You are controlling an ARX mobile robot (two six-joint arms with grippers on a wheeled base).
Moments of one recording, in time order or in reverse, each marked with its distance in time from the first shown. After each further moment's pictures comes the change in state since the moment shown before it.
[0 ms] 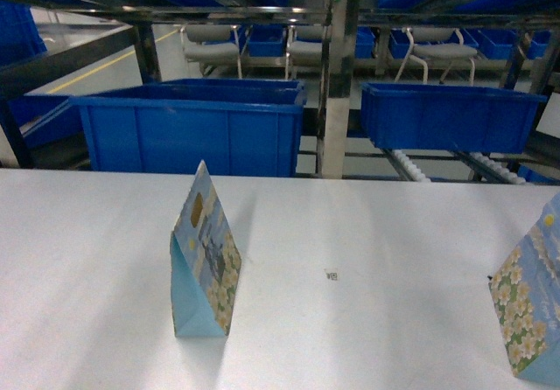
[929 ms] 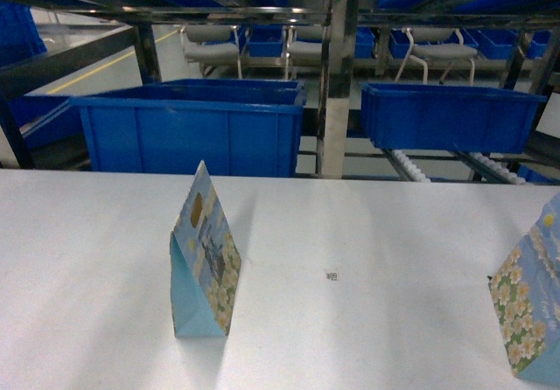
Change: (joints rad) left arm 0.000 -0.449 0.000 -0.421 0.000 0.000; right arm 0.000 0.000 0.000 0.000 0.000 0.000
